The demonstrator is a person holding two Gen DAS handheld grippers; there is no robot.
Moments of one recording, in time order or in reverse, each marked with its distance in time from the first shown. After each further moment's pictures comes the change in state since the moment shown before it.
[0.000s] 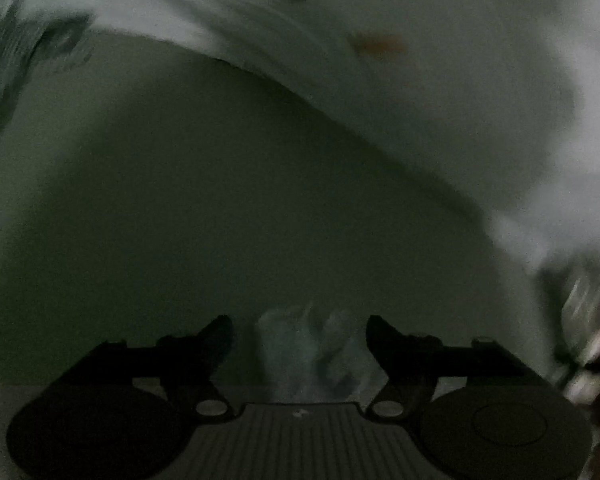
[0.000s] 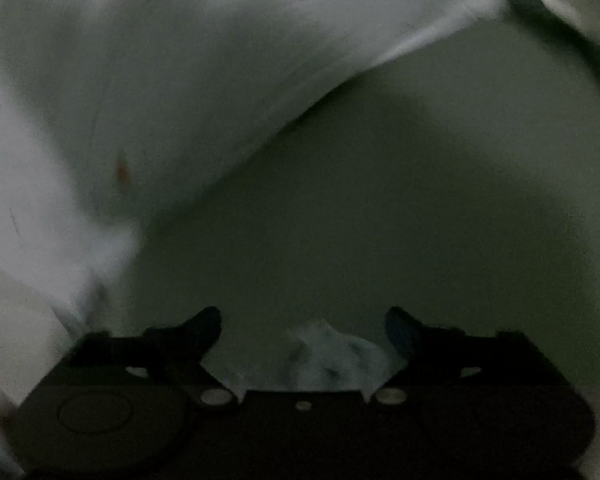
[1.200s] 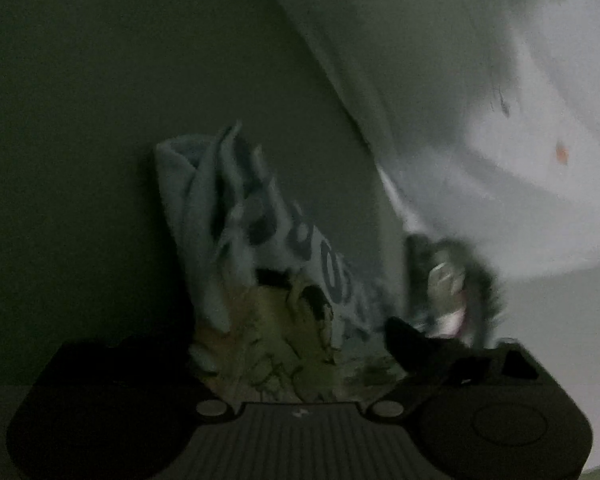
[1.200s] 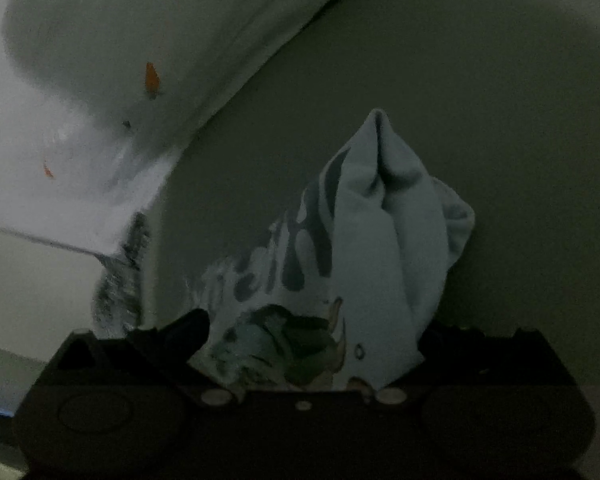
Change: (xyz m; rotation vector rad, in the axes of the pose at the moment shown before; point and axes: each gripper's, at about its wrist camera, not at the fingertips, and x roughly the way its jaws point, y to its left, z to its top) left arm 0.015 0.063 -0.099 -0.432 0.173 -0.600; right arm 0.046 -0.007 -0.084 0.331 0.149 0.347
